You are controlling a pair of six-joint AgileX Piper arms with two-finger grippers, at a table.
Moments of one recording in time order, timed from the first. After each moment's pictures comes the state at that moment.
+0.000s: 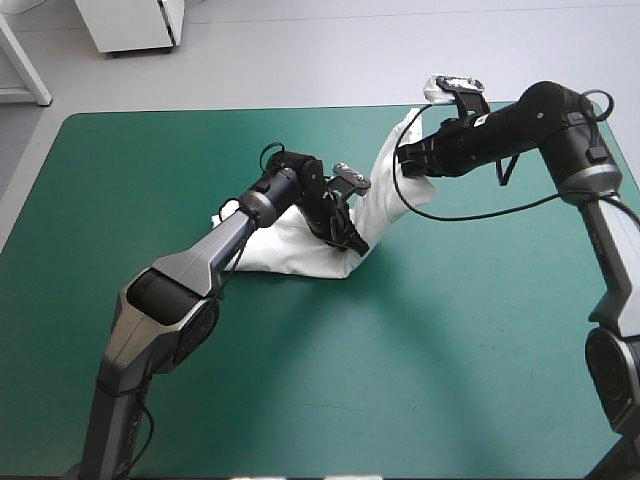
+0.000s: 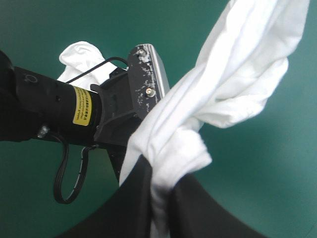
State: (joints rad) left arm -0.56 2.26 -2.04 -0.26 1.15 0.35; right arm 0.16 1.73 -1.83 0.57 1.17 -0.24
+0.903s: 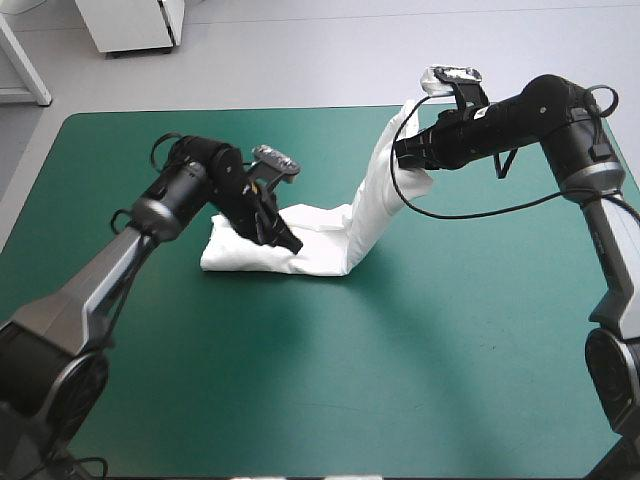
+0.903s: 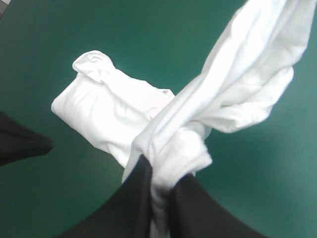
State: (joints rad) left arm -0.46 1.73 -1.61 -0.14 1.23 0.25; right arm 0.17 1.73 -1.87 0.59 1.17 -0.27
